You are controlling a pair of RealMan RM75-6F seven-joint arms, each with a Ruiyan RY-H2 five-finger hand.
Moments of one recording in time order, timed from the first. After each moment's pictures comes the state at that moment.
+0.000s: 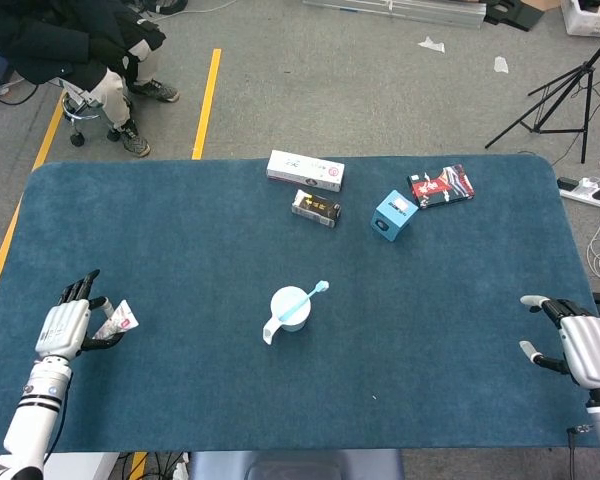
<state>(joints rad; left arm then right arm) -0.38 -1.23 -0.11 -1.68 1.03 1.16 0.14 0.10 -1.06 0.06 -1.58 -1.47 1.41 0.10</state>
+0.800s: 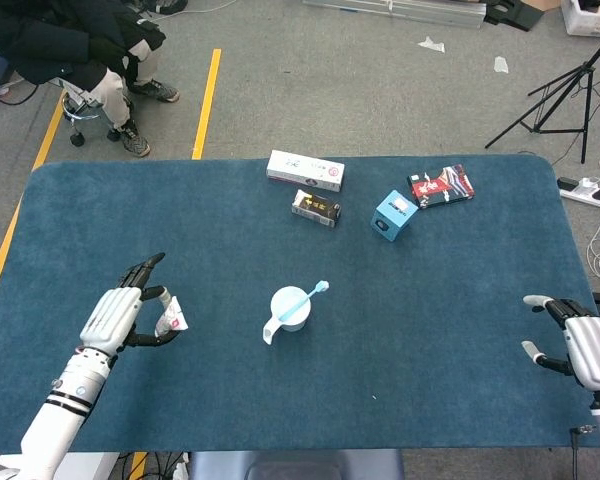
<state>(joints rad) -0.47 -1.10 -0.20 -2.10 1.09 1.13 0.18 0.09 -1.05 0.06 -1.58 -1.49 1.43 0.14</state>
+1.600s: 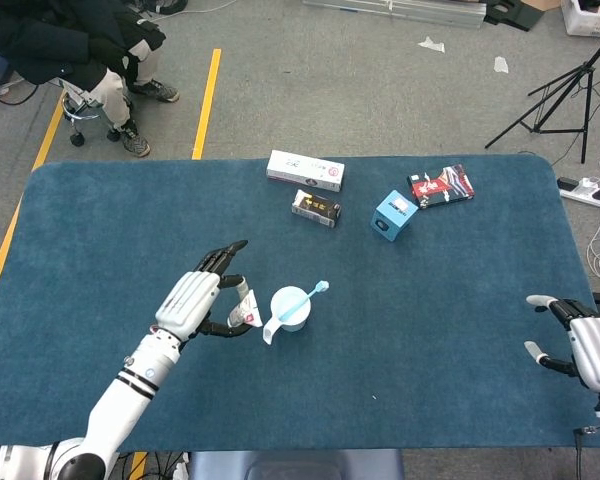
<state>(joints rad) -0.72 -1.28 -0.32 -2.14 0.88 1.12 0.34 0.08 -1.04 0.06 -1.58 -1.50 1.44 0.17</state>
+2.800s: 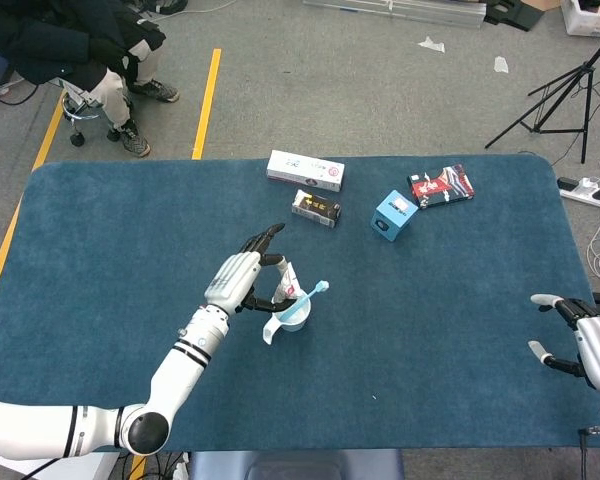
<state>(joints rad) -0.90 -1.53 -0.39 -1.88 0.73 1.09 0.23 0.08 -1.02 0.05 -1.57 -1.51 1.45 0.22</state>
